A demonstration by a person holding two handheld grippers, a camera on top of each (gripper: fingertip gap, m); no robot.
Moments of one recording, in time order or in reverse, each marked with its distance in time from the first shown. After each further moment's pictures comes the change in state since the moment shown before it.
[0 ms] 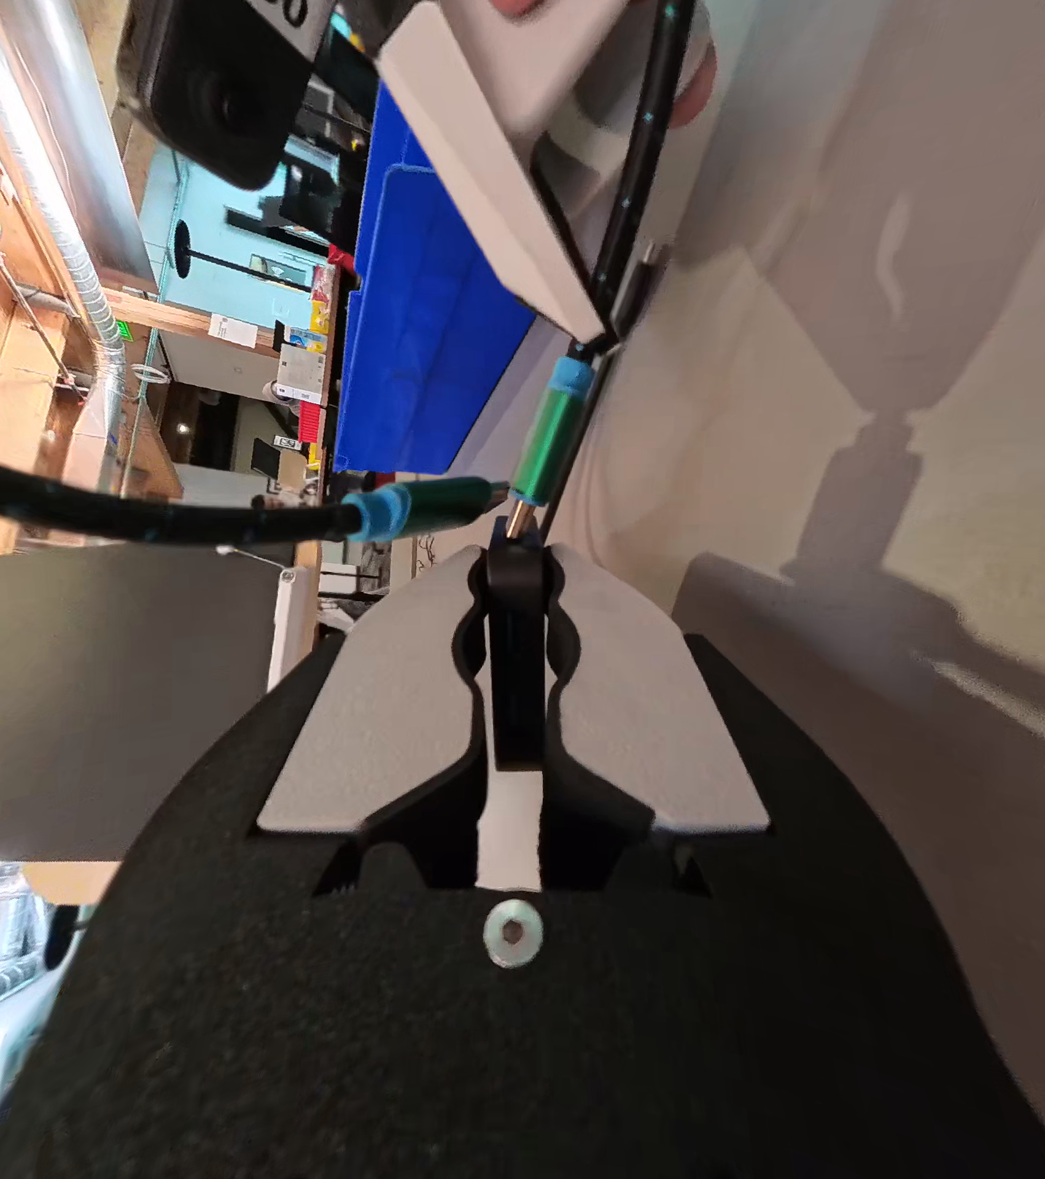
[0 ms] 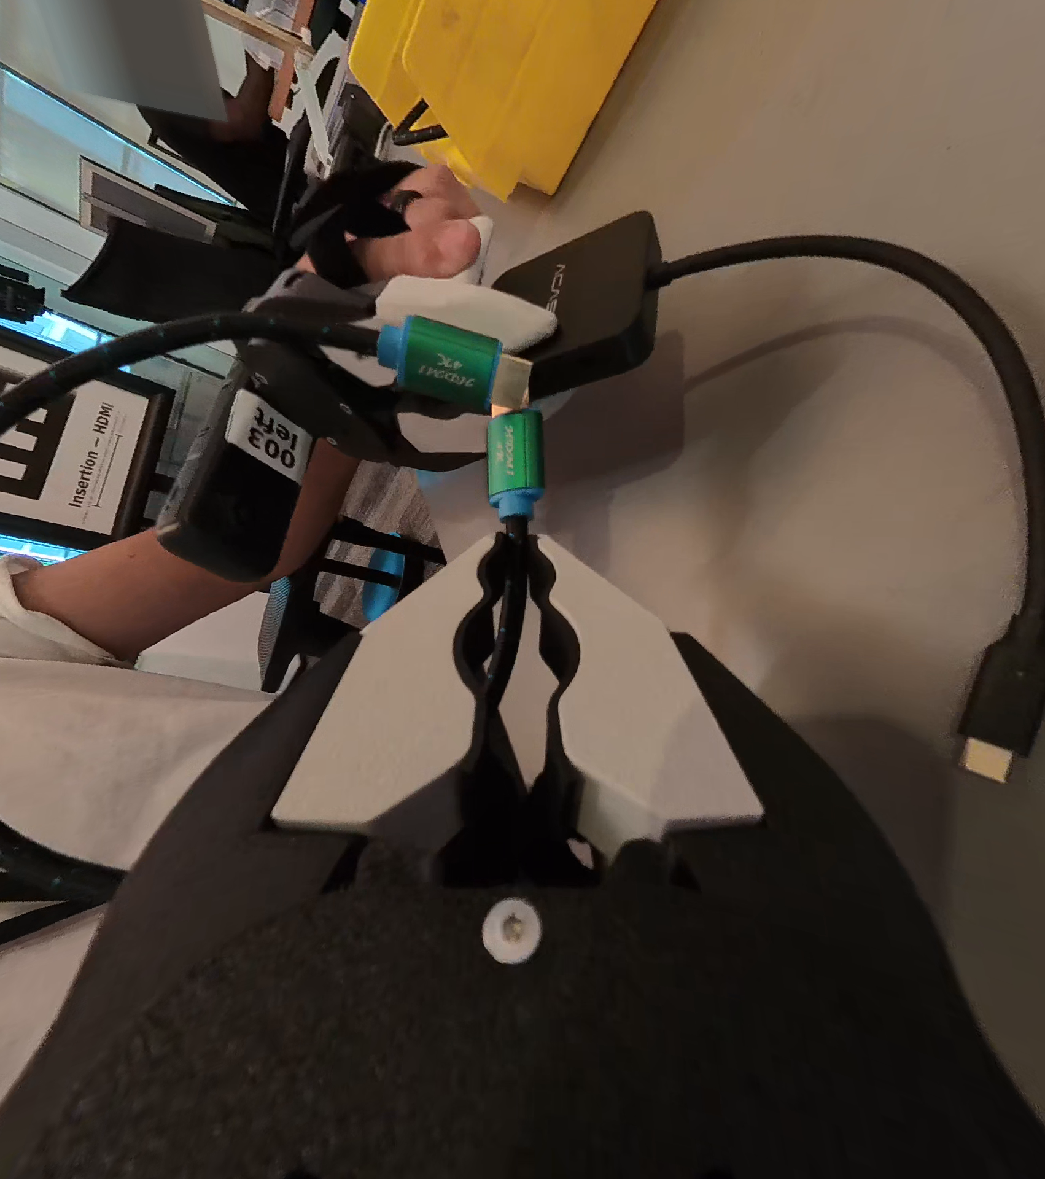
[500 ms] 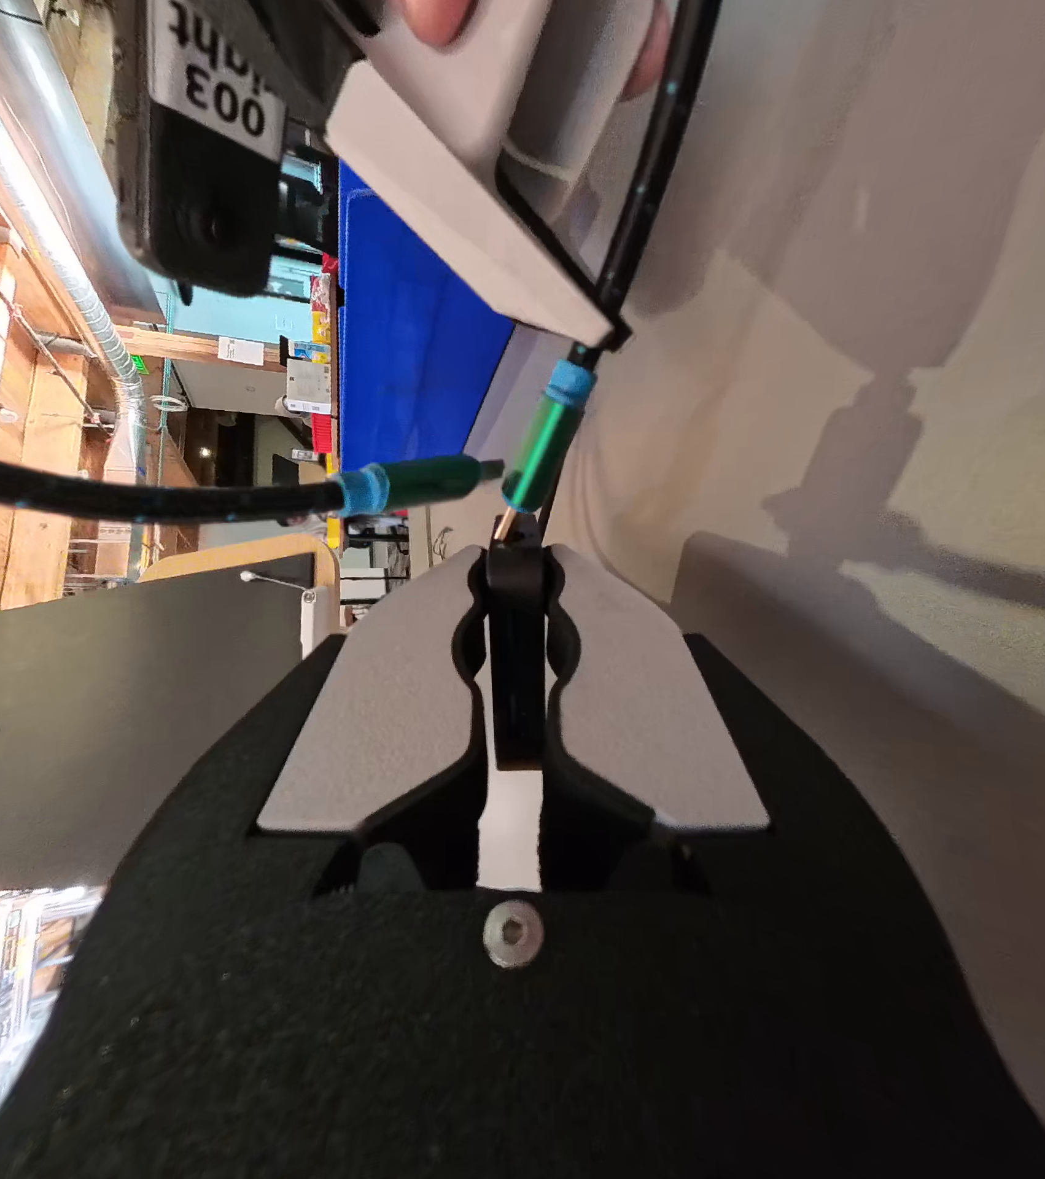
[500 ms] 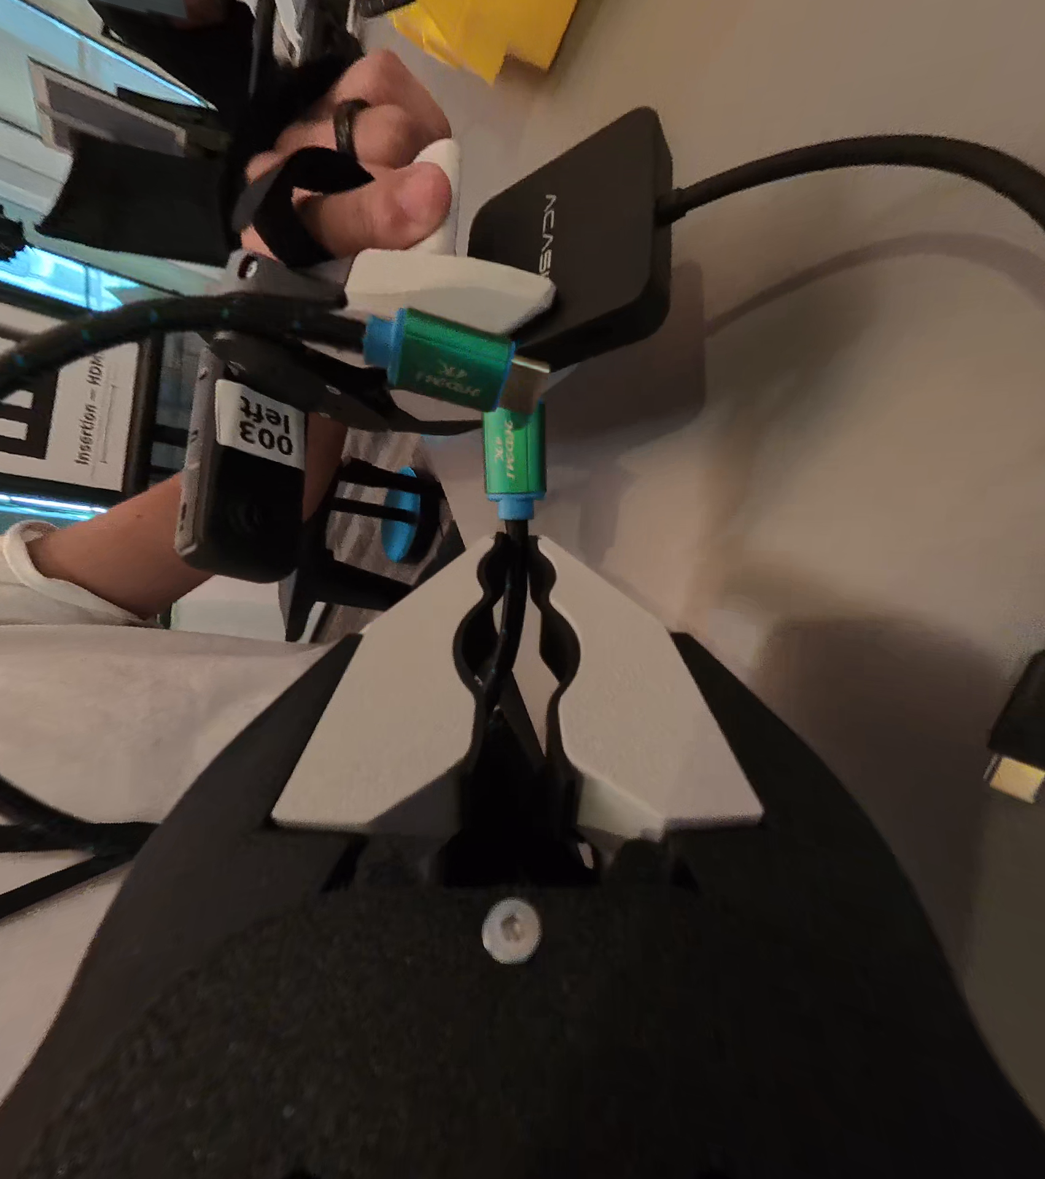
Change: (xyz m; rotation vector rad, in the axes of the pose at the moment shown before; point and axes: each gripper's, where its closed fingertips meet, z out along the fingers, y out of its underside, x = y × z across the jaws) left arm 0.005 -0.007 0.004 -0.028 0.008 0.110; right arm 0.000 0.015 0.003 -0.145 -0.010 0.056
